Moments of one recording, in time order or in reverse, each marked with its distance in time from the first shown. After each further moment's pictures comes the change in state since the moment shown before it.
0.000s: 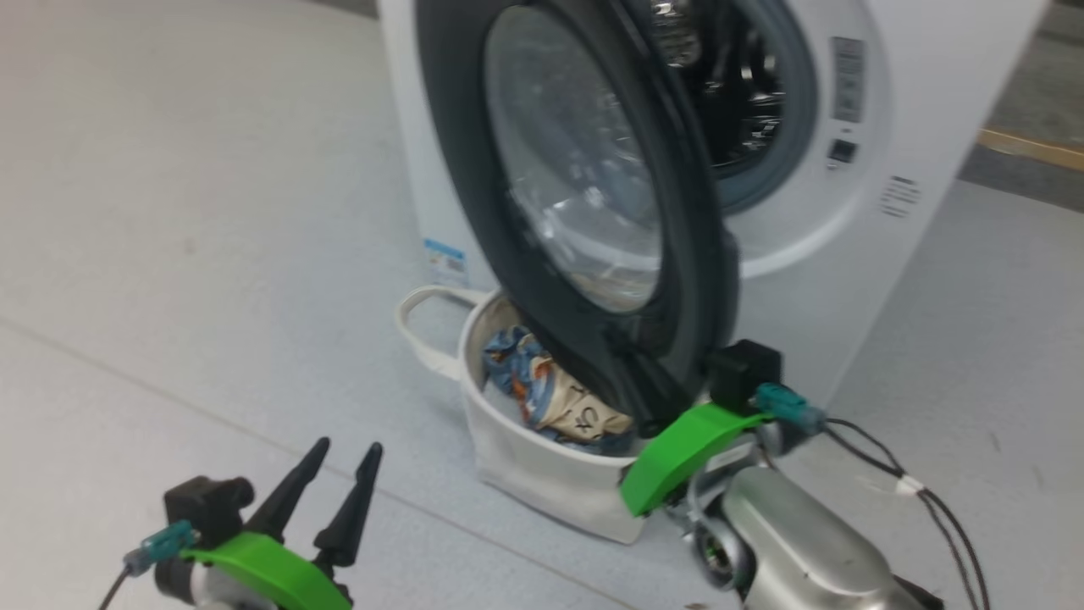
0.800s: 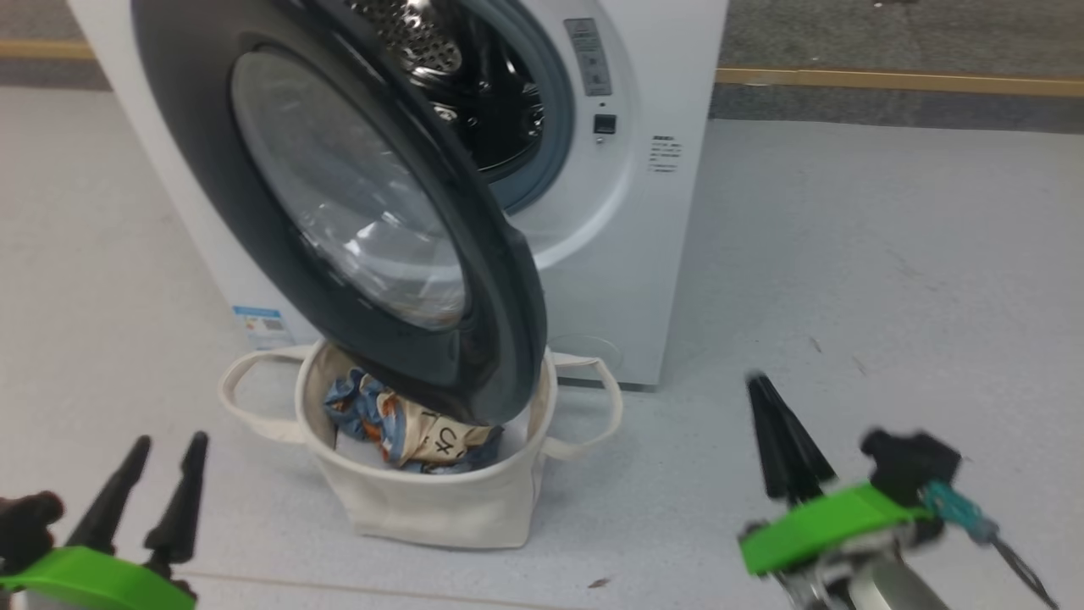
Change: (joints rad) left arm 0.136 0.194 0.247 -0.095 -0.074 0.000 0.000; right arm 0.383 -0.078 -0.332 -0.288 -0.039 0.000 -0.001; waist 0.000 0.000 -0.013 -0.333
